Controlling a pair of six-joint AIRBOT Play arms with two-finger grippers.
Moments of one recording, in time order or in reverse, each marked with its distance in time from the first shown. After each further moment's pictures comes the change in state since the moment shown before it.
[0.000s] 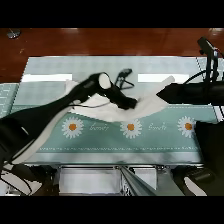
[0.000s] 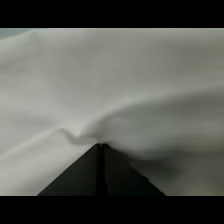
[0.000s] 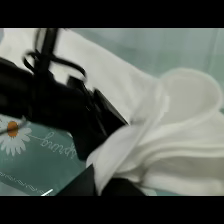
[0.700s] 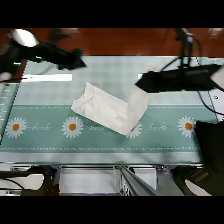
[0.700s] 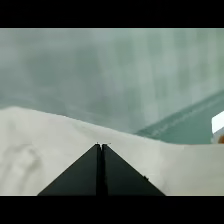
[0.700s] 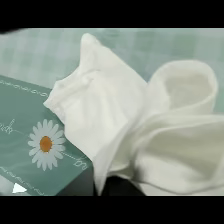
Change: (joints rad) left arm 0.645 0.256 0.091 -0.030 -0.193 -0.025; right arm 0.192 -0.231 0.167 0.035 -0.133 0.017
